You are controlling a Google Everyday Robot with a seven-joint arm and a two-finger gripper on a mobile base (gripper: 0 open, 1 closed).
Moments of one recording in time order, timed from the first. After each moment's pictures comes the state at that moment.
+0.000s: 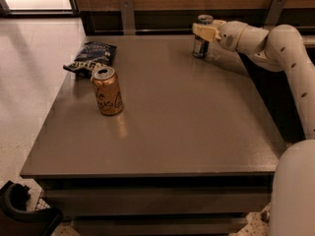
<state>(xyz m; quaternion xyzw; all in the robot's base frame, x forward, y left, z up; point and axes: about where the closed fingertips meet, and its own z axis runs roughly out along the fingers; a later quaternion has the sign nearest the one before) 0.837 -0.168 0.906 -0.28 0.65 0.31 0.63</state>
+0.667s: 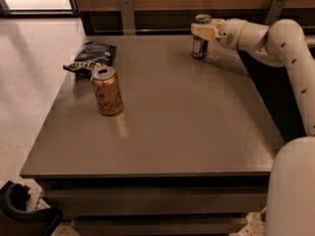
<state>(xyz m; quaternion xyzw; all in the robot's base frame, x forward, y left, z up) 0.831 -0.164 0.911 -0.30 0.66 0.30 0.62</state>
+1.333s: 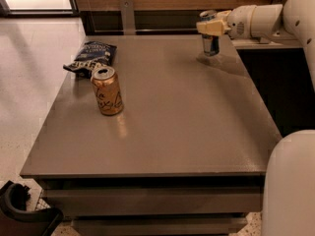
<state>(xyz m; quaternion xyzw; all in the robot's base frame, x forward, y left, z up) 0.801 -0.174 0.930 -0.38 0.70 0.25 0.56</state>
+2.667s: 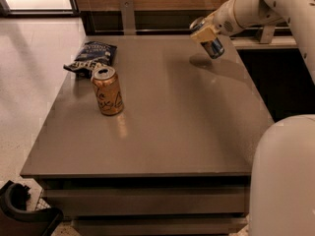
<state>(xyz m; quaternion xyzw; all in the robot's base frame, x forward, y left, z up) 0.791 -0.149 0.909 -0.50 0.74 0.11 0.45</state>
